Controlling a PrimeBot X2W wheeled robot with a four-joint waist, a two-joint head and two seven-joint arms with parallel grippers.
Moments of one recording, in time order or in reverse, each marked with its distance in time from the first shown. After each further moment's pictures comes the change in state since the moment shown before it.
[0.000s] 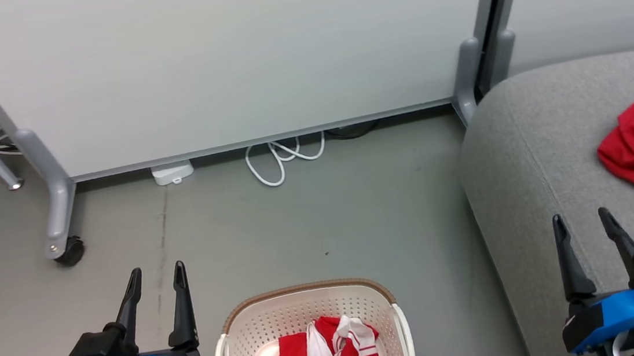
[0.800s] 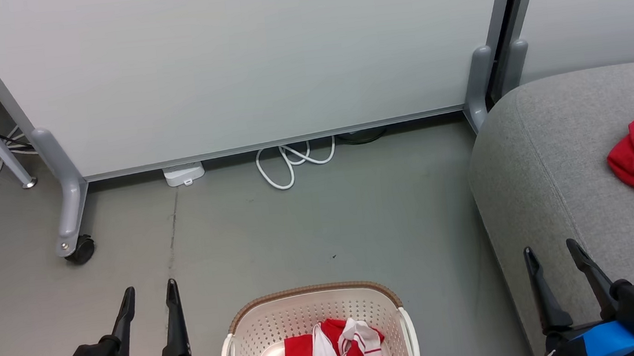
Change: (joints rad) left arm 0.016 0.004 0.033 0.064 0.007 0.000 0.000; right arm 0.100 0.001 0.114 -0.040 0.093 0.000 -0.008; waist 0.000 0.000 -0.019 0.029
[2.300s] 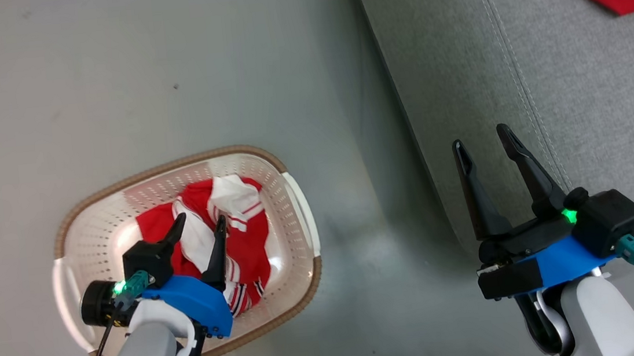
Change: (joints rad) left arm -0.391 0.065 -0.328 0.388 -0.090 -0.003 0.000; right arm -0.289 -0.001 0.191 -0.034 0.095 0.000 -0.077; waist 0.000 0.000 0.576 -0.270
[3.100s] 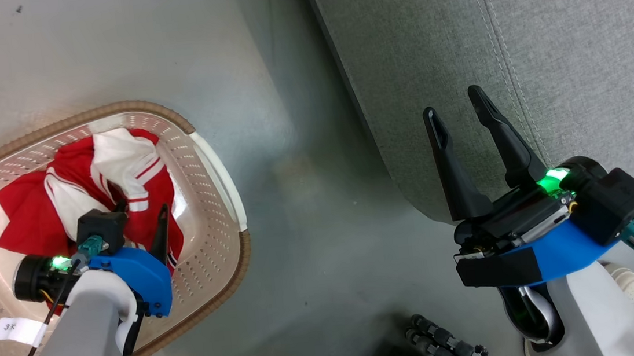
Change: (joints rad) left arm -0.201 0.128 -0.169 0.240 -0.043 0.000 0.018; right arm -0.063 0.000 0.101 -0.122 0.108 0.000 -0.004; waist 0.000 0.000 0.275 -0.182
